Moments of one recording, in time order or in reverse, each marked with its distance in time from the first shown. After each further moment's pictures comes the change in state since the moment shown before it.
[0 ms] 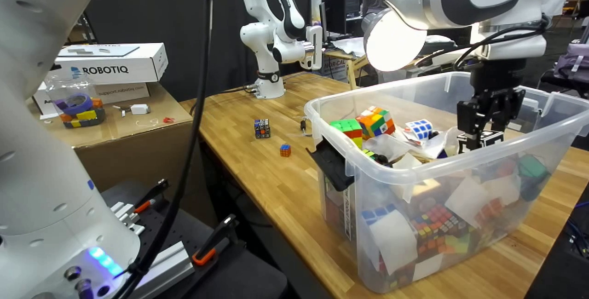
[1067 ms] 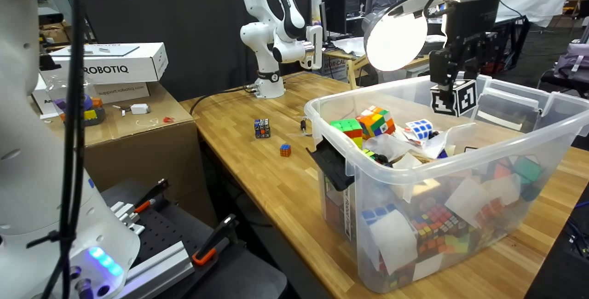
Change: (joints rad) arm 0.068 -0.341 0.027 -0.314 0.032 0.078 -0.094
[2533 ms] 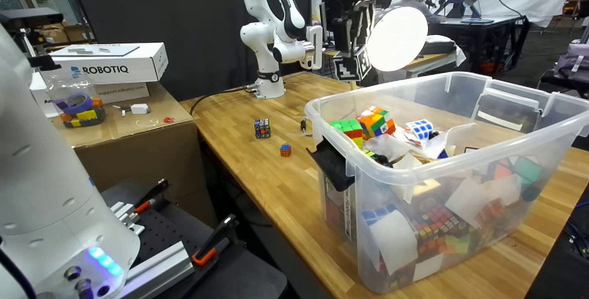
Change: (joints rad) arm 0.122 -0.533 0.101 -0.535 -0.050 0.050 -0.330
